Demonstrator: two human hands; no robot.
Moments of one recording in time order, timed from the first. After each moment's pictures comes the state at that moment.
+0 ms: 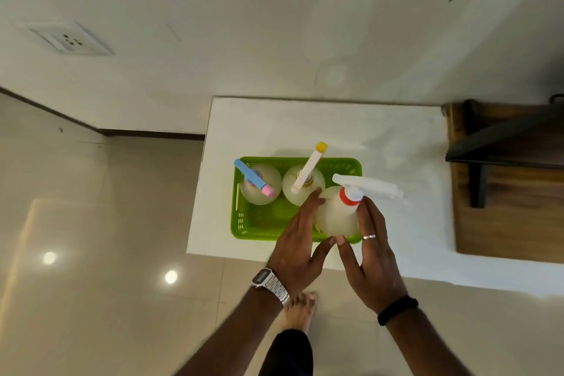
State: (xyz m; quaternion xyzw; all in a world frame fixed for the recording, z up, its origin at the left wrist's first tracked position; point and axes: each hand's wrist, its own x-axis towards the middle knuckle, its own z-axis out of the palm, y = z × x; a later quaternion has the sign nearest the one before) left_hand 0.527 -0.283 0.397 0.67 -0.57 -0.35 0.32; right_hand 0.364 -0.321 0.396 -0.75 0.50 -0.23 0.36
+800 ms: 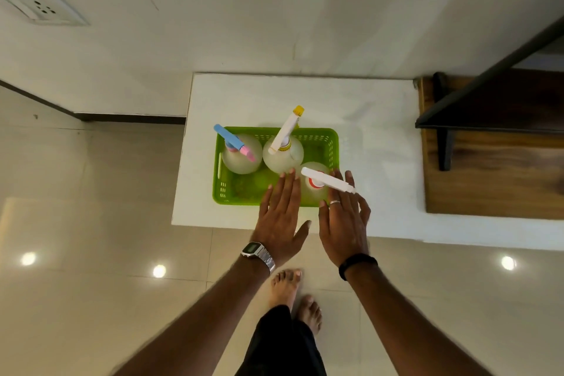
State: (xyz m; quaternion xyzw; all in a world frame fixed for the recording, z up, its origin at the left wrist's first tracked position) left_hand 0.513 -0.251 0.369 0.71 -0.67 -0.21 0.07; right_hand 0.368 -0.295 0.368 -0.78 0.58 -0.11 0.20
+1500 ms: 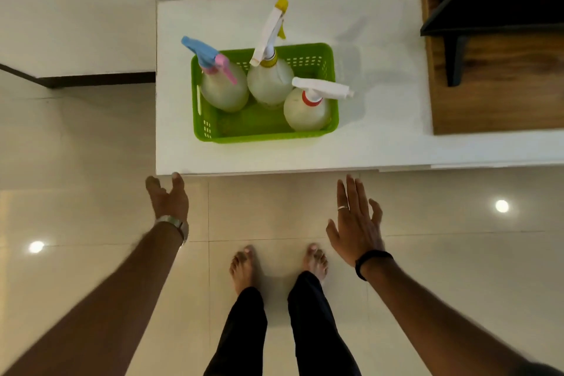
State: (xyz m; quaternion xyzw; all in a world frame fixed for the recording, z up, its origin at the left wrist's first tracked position) left_hand 0.658 -0.147 0.294 0.88 -0.04 -0.34 0.34; right_hand 0.299 -0.170 0.303 -0.76 0.59 0.16 0.23
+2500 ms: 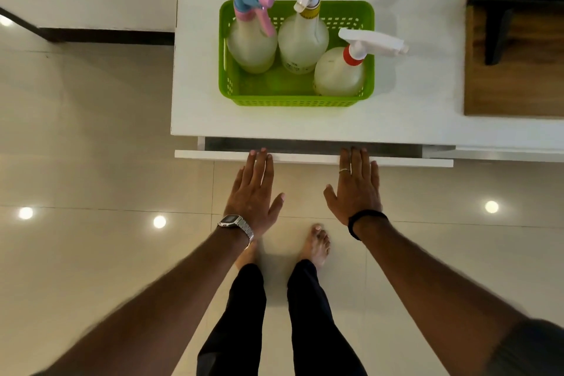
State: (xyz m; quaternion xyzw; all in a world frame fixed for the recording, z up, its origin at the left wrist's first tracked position) left_hand 0.553 -0.098 0.290 0.71 -0.63 -0.29 -0.09; right_hand 0.343 -0.180 0.288 -0.77 0.59 0.17 0.20
